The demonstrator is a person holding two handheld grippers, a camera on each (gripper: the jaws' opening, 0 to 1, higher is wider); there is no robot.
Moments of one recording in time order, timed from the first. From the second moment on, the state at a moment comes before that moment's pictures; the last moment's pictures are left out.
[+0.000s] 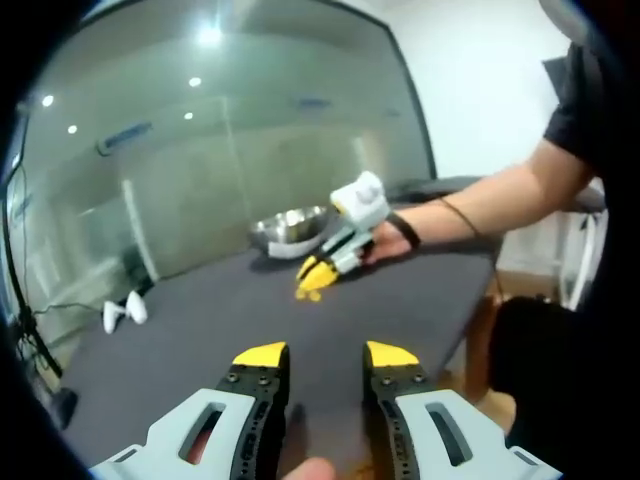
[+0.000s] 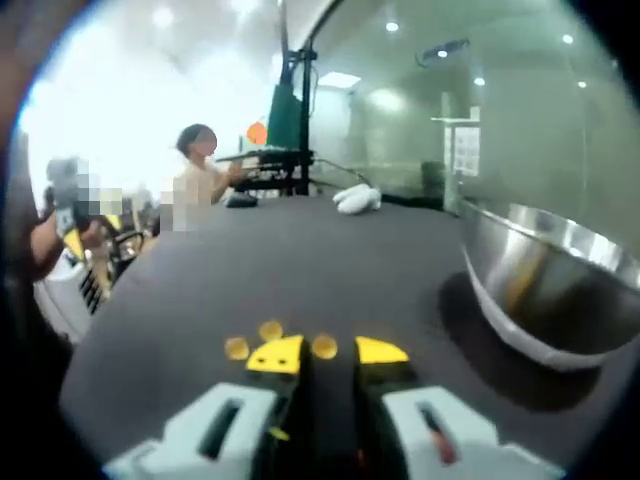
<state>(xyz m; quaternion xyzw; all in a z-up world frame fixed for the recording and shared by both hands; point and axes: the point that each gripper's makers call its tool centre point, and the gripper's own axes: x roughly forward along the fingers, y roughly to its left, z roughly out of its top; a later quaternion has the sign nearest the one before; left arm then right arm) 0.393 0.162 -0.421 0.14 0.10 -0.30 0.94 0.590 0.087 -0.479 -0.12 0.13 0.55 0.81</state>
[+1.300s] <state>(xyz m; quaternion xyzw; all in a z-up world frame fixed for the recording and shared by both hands) 0.391 0.152 -0.415 0.16 0.10 -0.31 0.93 0.606 0.051 -0.394 -0.08 0.04 0.48 0.87</state>
